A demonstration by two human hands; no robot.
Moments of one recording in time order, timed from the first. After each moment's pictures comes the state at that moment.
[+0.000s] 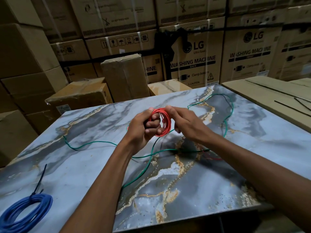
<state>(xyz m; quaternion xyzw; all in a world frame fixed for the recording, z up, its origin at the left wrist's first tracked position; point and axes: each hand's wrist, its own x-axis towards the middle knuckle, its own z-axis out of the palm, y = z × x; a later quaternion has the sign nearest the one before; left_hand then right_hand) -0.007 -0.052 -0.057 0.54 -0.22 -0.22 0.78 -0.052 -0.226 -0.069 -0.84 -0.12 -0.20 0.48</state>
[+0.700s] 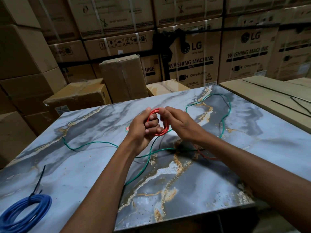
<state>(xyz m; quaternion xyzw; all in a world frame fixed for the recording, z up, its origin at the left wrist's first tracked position) -0.013 -0.059 -0.057 0.50 -0.15 -0.23 0.82 -0.042 -0.220 -0.075 -0.84 -0.15 -0.20 0.48</state>
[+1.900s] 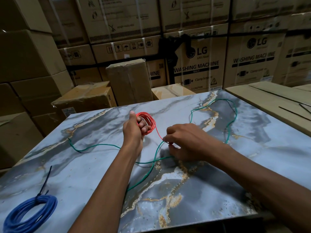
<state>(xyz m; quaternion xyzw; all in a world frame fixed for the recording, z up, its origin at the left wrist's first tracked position) 0.009 -0.047 -0.061 0.54 0.01 0.01 0.84 -0.072 -0.213 -0.063 -0.94 -0.28 -0.21 -0.03</state>
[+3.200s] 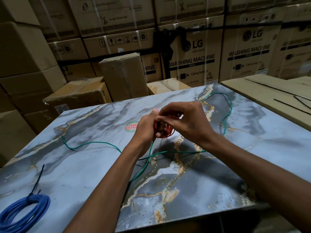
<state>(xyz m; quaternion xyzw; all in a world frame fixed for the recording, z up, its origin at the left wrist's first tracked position) -0.019 -0.070 -0.066 0.70 -0.19 -0.07 0.68 -0.064 -0.220 -0.058 -0.81 -0.24 -0.39 0.38</state>
